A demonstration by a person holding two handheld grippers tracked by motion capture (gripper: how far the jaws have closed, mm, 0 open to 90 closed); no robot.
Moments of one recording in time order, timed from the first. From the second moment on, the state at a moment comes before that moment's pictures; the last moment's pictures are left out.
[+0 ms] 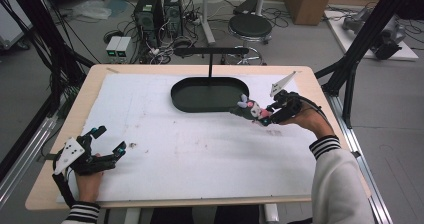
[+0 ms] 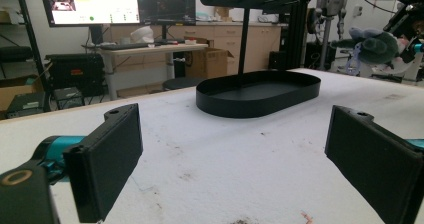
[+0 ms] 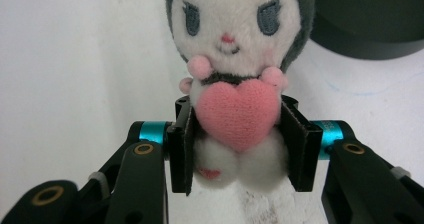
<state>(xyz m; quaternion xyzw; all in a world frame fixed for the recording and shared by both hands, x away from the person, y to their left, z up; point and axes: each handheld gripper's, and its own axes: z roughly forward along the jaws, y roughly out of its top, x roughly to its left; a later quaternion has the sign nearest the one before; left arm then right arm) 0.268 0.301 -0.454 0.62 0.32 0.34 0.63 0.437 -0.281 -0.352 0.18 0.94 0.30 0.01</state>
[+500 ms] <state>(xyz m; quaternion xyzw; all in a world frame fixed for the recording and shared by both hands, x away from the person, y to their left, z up) 0.268 0.301 -0.455 0.62 0.32 0.34 0.63 0.443 -0.283 -0.336 0.26 0.89 0.37 0.07</state>
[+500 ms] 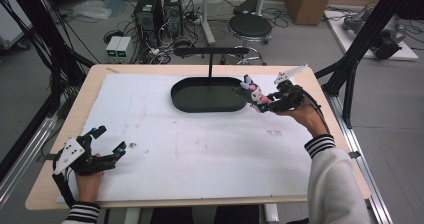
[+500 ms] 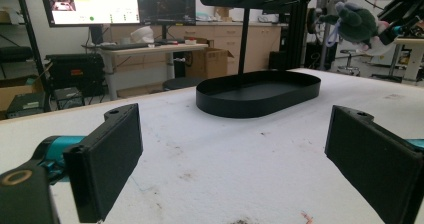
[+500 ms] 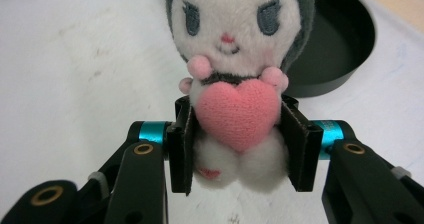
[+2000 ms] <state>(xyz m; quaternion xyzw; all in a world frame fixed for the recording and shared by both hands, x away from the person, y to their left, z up) 0.268 0.302 -0.455 0.62 0.32 0.34 0.64 0.470 -0.264 -0.319 0.38 0.79 0.45 0.18</state>
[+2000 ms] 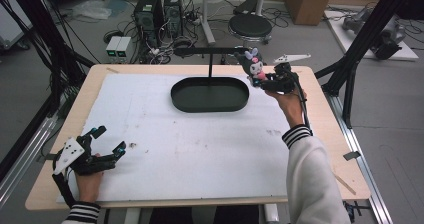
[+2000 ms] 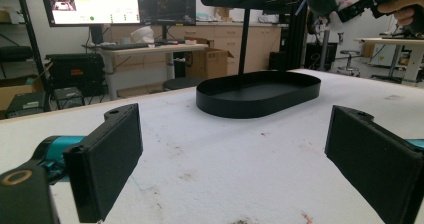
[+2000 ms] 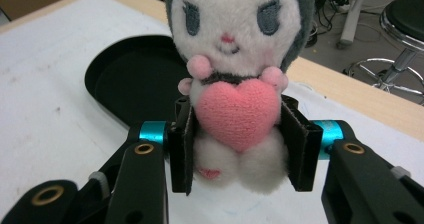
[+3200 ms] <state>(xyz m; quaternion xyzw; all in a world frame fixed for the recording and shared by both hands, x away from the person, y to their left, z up) 0.268 0.302 -0.455 0.62 0.32 0.34 0.64 0.493 -0.257 -0.317 0.44 0.75 0.46 0.20</state>
